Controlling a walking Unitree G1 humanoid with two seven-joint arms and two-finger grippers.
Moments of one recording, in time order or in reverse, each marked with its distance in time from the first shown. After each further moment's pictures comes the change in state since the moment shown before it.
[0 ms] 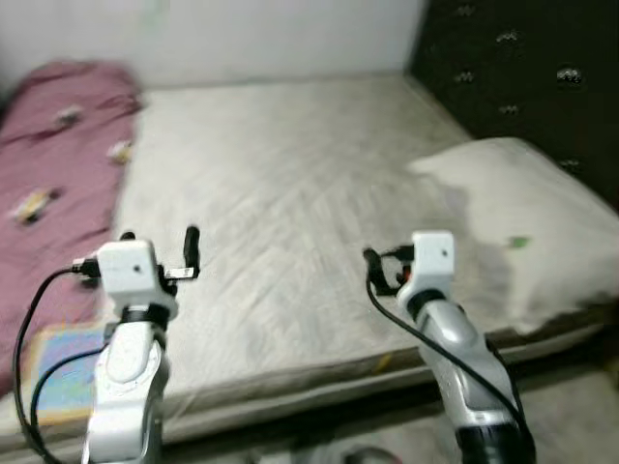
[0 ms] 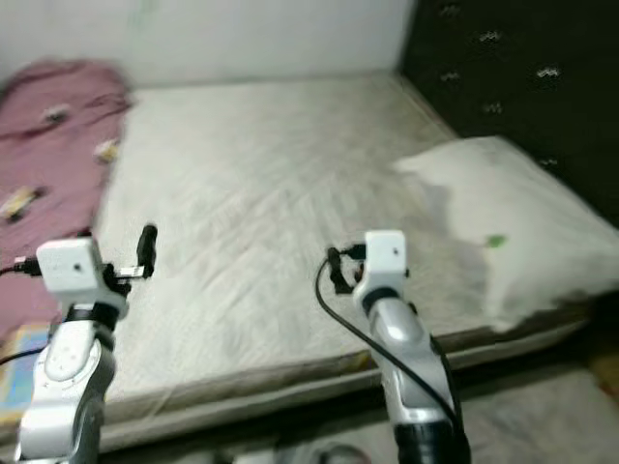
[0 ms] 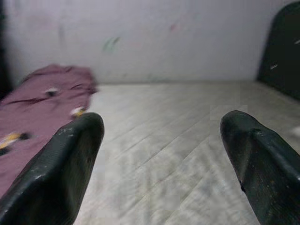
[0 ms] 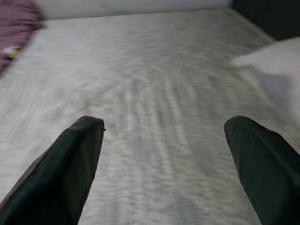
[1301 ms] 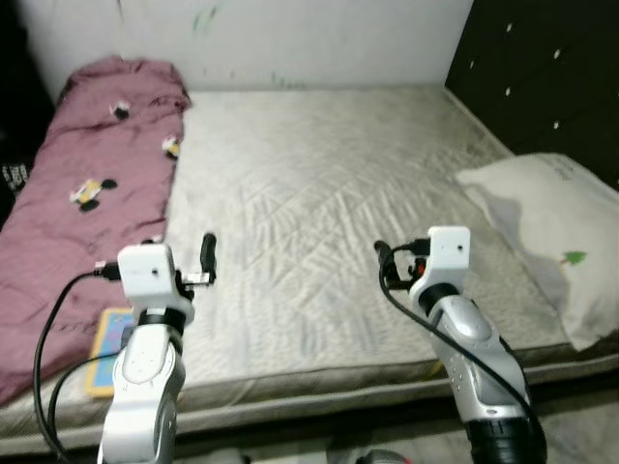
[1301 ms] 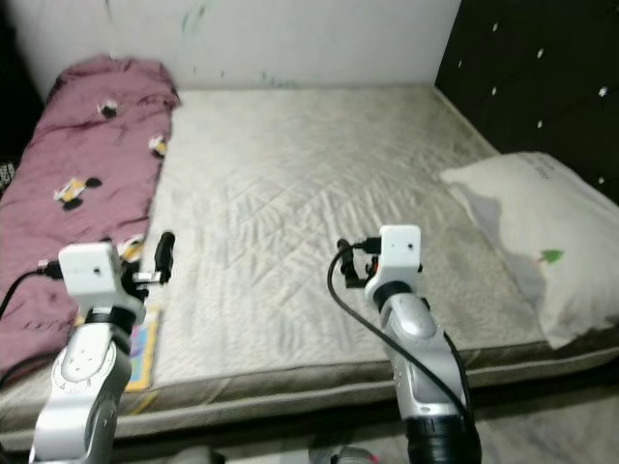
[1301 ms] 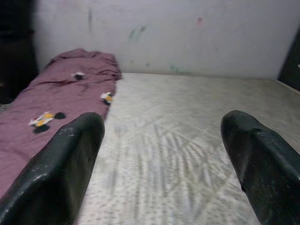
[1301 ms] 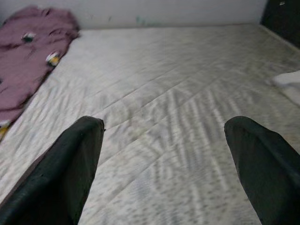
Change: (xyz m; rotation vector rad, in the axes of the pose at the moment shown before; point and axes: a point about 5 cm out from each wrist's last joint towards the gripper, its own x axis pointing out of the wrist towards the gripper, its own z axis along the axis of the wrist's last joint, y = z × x) left arm -0.003 -0.004 -0.007 -0.012 0.056 -0.013; right arm 0.004 0.002 0.008 0.040 -0.040 0.035
